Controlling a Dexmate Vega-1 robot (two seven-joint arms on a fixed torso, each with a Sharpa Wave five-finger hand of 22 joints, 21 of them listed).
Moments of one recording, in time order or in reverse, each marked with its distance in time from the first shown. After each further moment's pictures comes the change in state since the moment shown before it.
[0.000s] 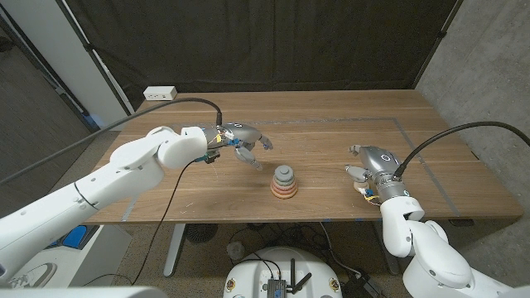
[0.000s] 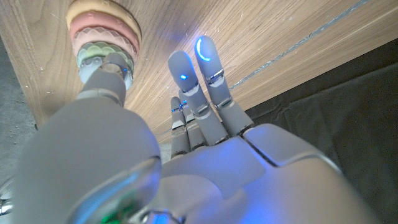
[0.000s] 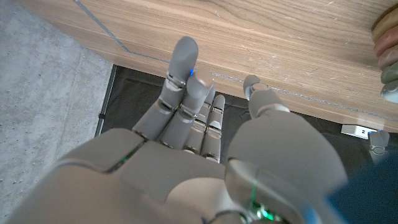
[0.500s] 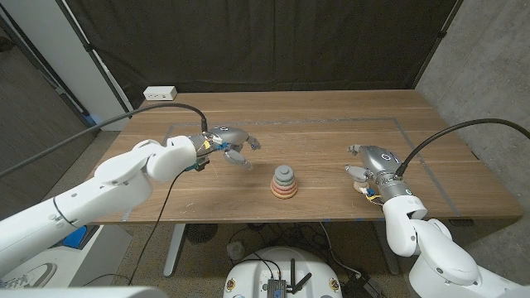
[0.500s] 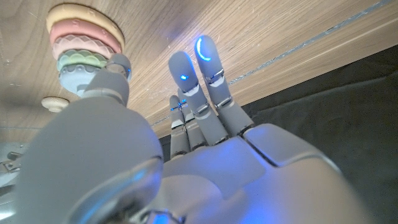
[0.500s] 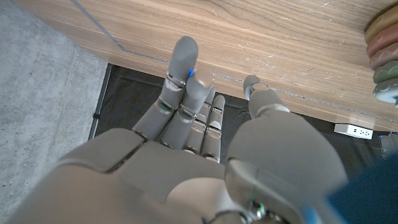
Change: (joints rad) left arm 0.154 0.066 -0.088 -0.066 -0.039 0.141 0.140; left_hand 0.015 0.015 0.008 -0.008 0.000 0.016 -0.005 0.001 0.000 0.023 -0.010 0.008 0.000 0.002 0.002 0.004 0.000 0.004 -0.004 0.000 0.000; right arm -0.016 -0.035 0.028 -0.011 0.050 0.030 -0.025; right_hand 0.000 0.000 0.004 0.004 0.000 -0.005 0.005 0.000 0.000 -0.012 0.002 -0.004 0.000 0.000 0.000 0.008 -0.001 0.000 0.000 0.000 0.000
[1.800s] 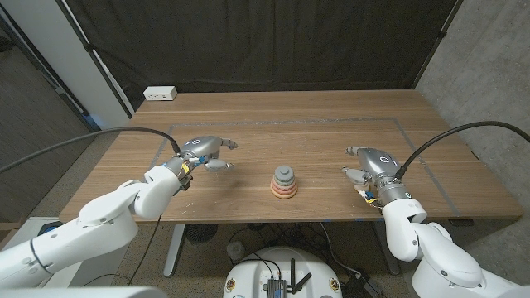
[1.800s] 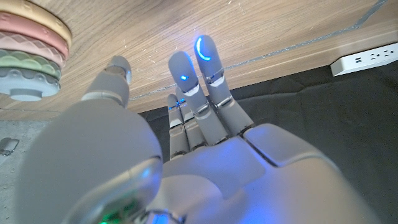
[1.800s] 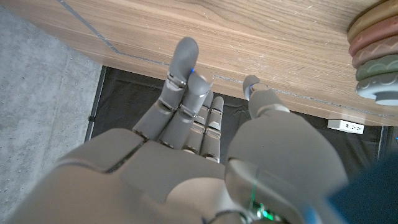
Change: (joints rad) left arm 0.315 0.015 -0.137 0.016 -0.037 0.114 0.411; left_hand -0.023 0.008 0.004 0.004 0.000 0.033 -0.022 0.000 0.000 0.022 -0.020 -0.006 -0.014 -0.013 0.002 0.000 0.002 -0.007 0.000 -0.008 0.000; right arm -0.002 -0.012 -0.018 -0.014 0.046 0.002 -0.047; right_hand -0.014 -0.014 0.004 -0.004 0.000 -0.019 0.004 -0.011 0.007 -0.066 0.016 -0.011 -0.014 -0.049 0.023 -0.028 -0.025 -0.035 0.013 -0.012 0.000
